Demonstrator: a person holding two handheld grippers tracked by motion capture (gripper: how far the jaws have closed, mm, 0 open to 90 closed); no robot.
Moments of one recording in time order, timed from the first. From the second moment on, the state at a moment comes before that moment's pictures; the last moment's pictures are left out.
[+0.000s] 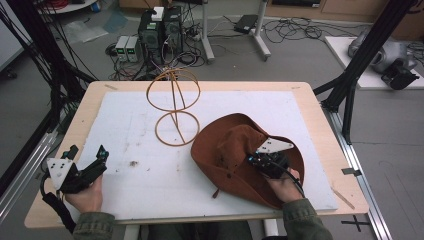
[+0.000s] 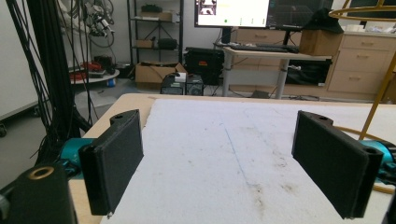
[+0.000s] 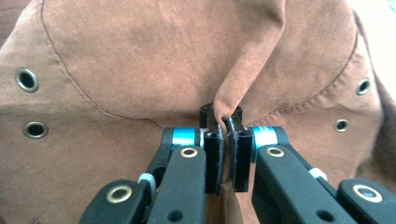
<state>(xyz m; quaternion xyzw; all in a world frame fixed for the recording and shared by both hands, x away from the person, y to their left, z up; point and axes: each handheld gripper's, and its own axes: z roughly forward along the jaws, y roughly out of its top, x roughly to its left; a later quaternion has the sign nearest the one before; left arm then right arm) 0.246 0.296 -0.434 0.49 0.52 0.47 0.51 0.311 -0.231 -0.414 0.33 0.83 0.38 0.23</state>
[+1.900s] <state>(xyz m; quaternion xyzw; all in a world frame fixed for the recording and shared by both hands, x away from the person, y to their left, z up) 0.246 0.300 -0.434 0.49 0.52 0.47 0.51 0.286 -0.273 -0.379 0.36 0.68 0.60 0.24</state>
